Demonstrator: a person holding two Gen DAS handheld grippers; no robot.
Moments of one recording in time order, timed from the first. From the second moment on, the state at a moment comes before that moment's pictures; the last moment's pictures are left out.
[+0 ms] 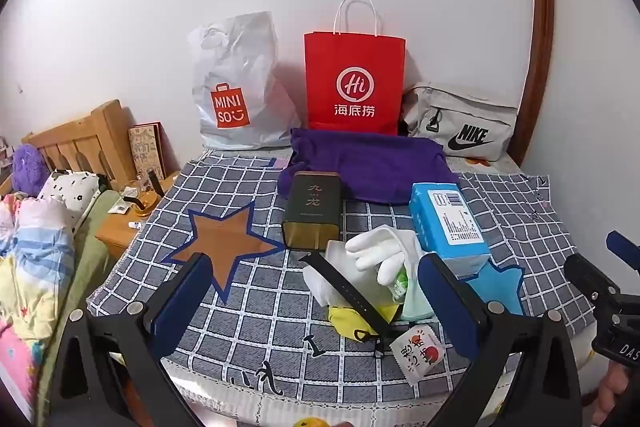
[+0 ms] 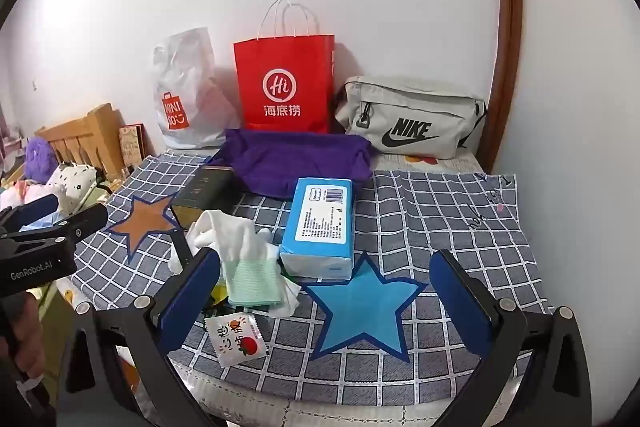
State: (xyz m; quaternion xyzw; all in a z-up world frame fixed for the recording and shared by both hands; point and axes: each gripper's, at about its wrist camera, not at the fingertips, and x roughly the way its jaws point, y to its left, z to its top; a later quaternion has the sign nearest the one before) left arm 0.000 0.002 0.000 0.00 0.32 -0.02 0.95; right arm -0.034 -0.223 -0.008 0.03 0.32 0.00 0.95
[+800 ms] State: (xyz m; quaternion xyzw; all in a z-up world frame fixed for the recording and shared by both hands) left arm -0.007 -0.002 0.007 0.01 0.32 -0.02 0.95; right arm -0.045 -0.223 -0.001 0.05 0.32 0.02 0.95
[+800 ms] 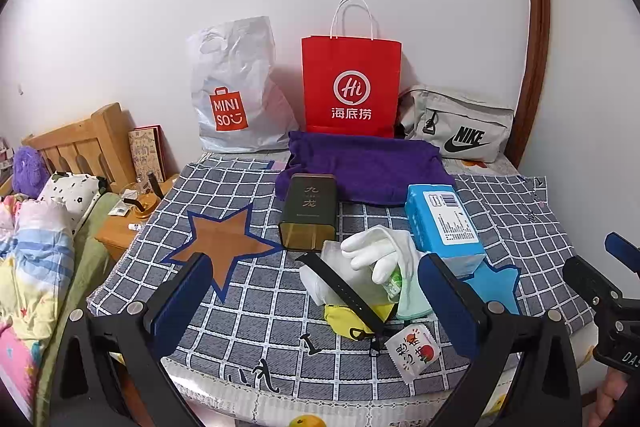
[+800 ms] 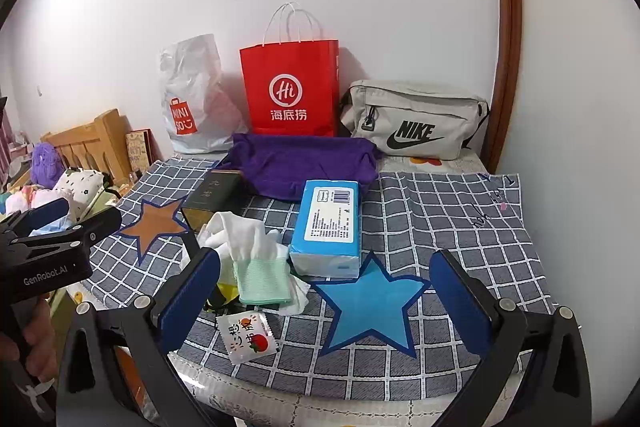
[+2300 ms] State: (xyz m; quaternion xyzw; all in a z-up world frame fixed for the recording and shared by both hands) left arm -0.010 0.003 0.002 0.01 0.32 -0.01 0.95; right arm -0.050 -0.219 0.001 0.04 0.31 0.03 0.95
